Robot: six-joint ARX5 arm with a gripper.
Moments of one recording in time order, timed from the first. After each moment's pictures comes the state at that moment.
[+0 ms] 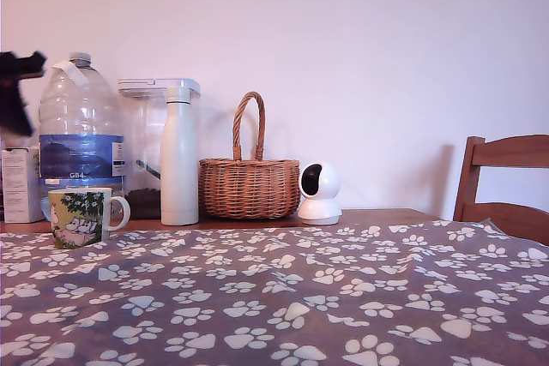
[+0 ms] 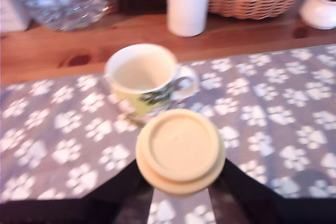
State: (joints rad) arm -0.05 1.21 0.67 0.00 0.07 -0.05
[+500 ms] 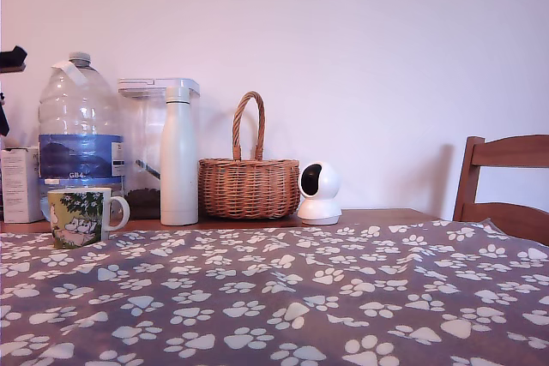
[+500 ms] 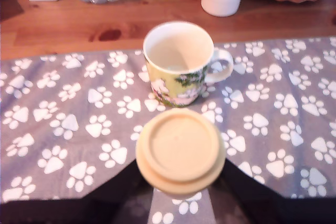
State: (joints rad) arm 0.00 1.23 0.76 -0.14 0.08 -0.05
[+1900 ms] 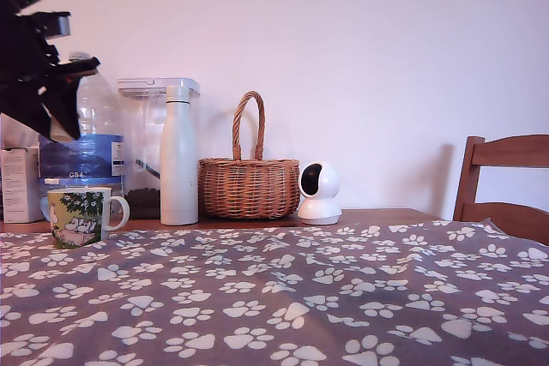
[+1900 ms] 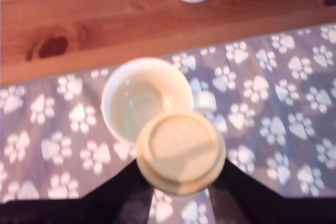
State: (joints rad) arm -0.01 1.84 1.57 -0.66 0.18 0.04
